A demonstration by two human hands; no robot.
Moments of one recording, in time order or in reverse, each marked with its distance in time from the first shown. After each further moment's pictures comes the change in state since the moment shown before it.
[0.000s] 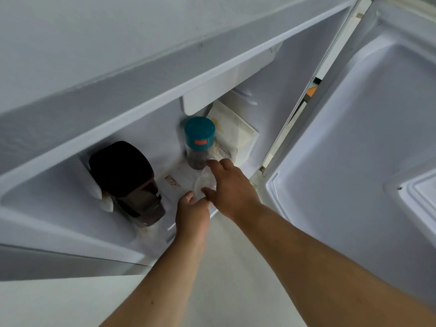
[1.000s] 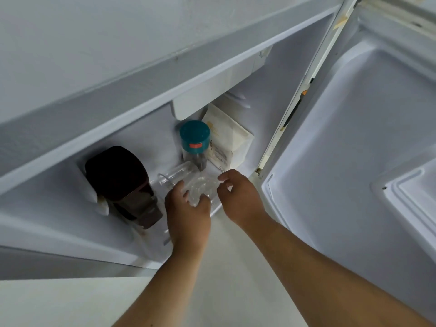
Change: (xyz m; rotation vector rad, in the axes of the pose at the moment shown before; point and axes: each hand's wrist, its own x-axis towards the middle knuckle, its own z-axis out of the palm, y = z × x) left_hand -0.032 0.013 -0.004 0.302 0.129 0.509; right_hand -0.022 0.016 -0.006 0.548 0.018 0.425
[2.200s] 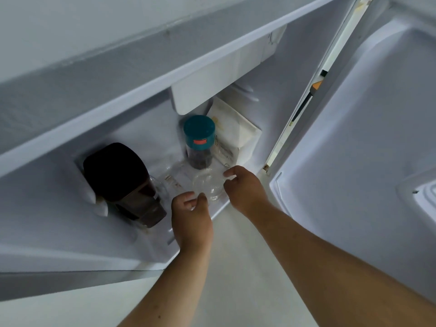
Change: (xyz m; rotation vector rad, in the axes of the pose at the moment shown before) left_hand 0.012 -0.031 0.016 -0.147 0.117 -0.262; right_hand 0.027 0.001 0.005 0.033 -0.065 0.176
